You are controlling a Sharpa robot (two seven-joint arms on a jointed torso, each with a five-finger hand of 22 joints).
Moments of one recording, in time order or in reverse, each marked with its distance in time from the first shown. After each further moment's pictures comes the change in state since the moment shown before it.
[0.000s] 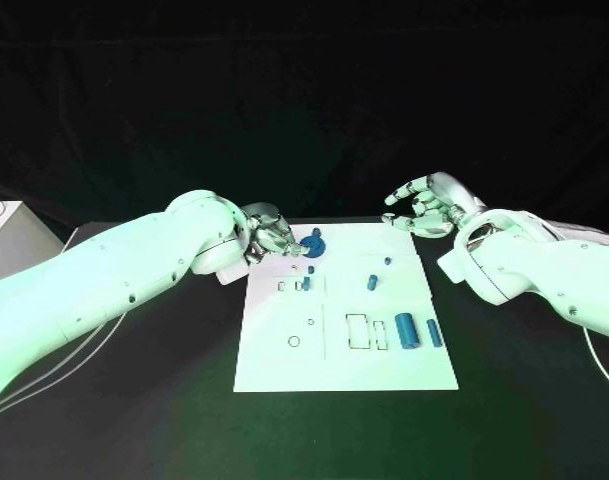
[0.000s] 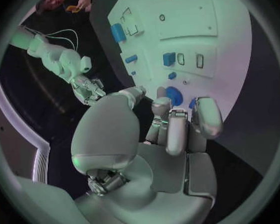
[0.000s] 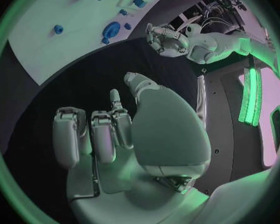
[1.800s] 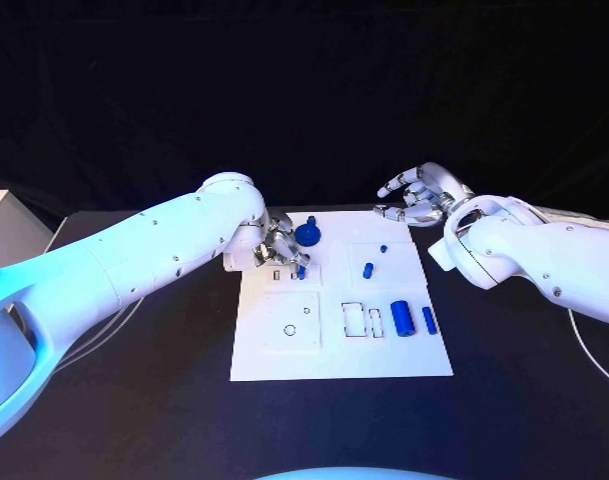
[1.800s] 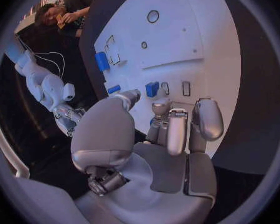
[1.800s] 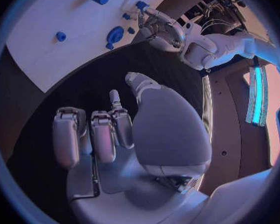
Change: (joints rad) left arm 0.064 0.189 -0.083 -0.233 -0.035 0.312 -0.095; left_hand -0.103 0.006 -0.034 -0.002 -0.002 -0.030 0.009 0.007 0.023 -0.017 0.009 0.010 0.001 0.000 0.000 0.004 0.000 -0.016 0.012 0.005 0.016 0.030; right arm 0.003 0.022 0.000 -0.020 0.013 0.034 -0.051; right_hand -0.010 -0.010 -0.003 0.014 0.025 -0.017 0.002 0.000 -0.001 0.000 0.000 0.000 0.000 0.000 0.000 0.000 0.000 0.000 0.000 0.000 0.000 0.000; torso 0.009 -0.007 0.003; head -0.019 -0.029
